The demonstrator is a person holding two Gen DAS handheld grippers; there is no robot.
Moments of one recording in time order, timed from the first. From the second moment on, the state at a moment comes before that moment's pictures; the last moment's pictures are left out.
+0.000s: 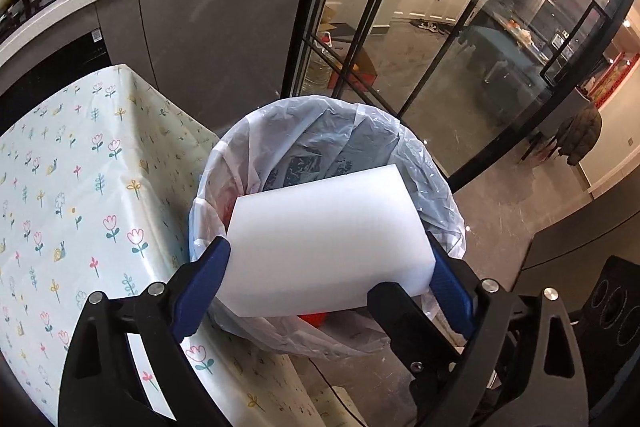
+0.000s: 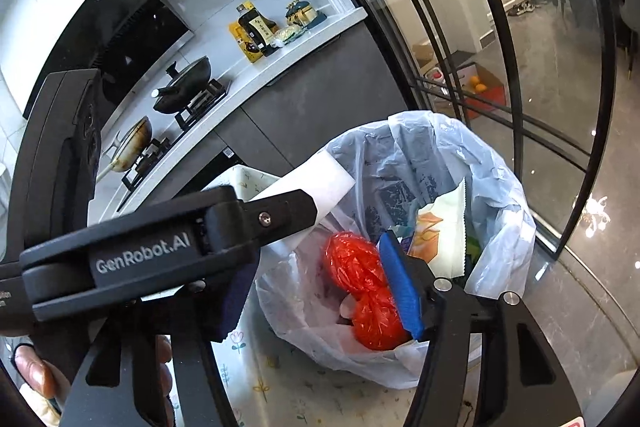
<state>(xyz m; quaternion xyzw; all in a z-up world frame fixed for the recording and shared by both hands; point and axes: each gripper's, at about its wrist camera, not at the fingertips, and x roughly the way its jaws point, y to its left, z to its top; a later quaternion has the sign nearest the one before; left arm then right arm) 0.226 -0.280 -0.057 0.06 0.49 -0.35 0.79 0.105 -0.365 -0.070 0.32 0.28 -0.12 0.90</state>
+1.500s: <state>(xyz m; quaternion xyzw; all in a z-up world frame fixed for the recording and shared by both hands) 0.171 -0.213 -0.027 0.14 0.38 -0.26 0.87 0.060 -0.331 -0.025 0.20 0.35 -0.21 0.89</state>
